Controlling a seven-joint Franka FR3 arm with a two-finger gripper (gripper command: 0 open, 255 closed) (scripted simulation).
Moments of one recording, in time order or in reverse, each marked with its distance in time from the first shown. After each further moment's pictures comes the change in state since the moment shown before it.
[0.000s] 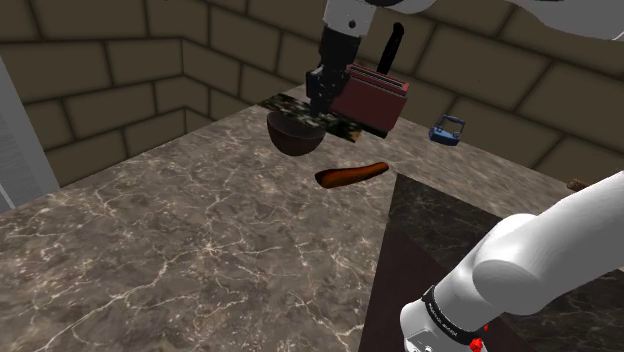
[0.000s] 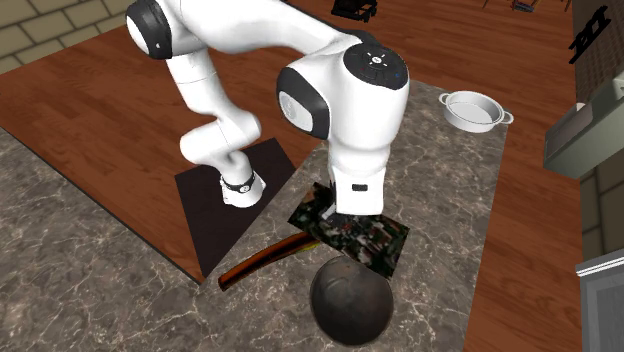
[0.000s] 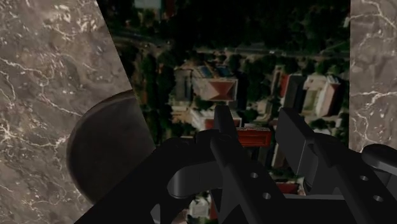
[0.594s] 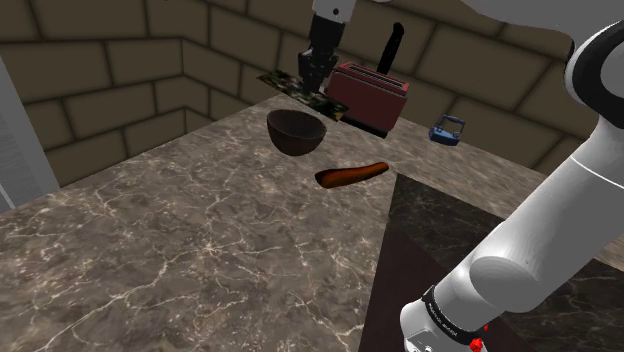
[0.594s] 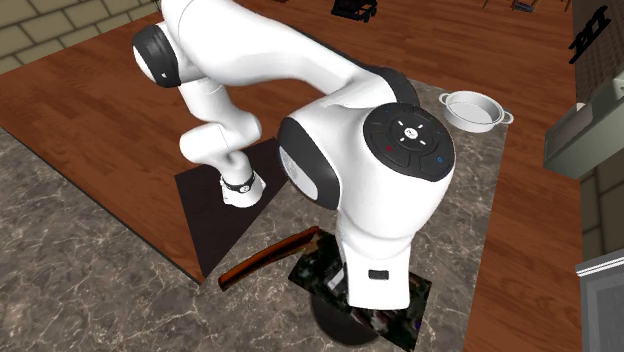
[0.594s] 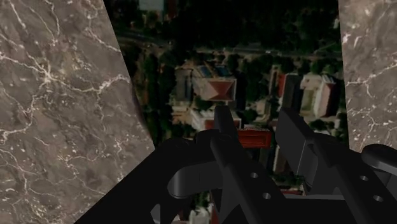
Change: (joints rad) arm -0.056 0.283 -0.054 0.322 -0.062 -0.043 -0.093
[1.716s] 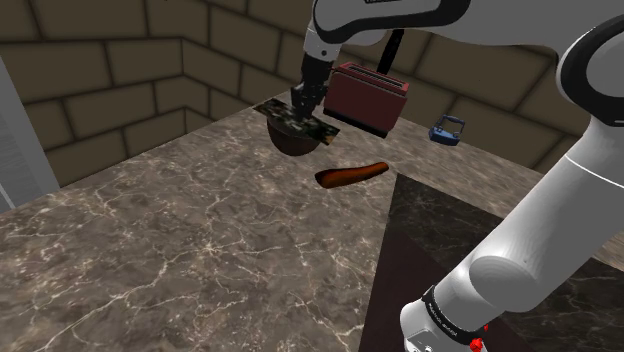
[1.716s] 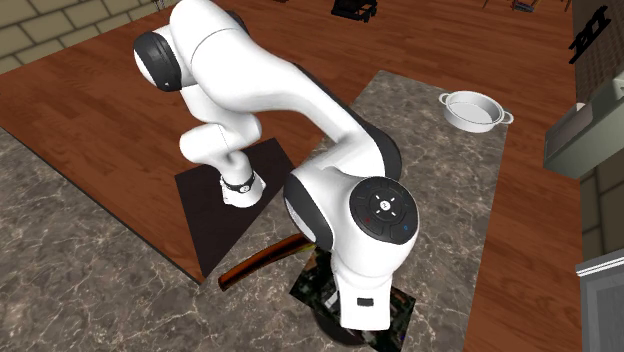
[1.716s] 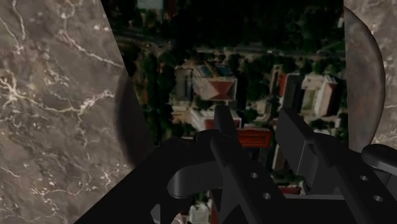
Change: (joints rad) arm -0.007 0.030 -0.007 -0.176 -0.006 0.204 -0.010
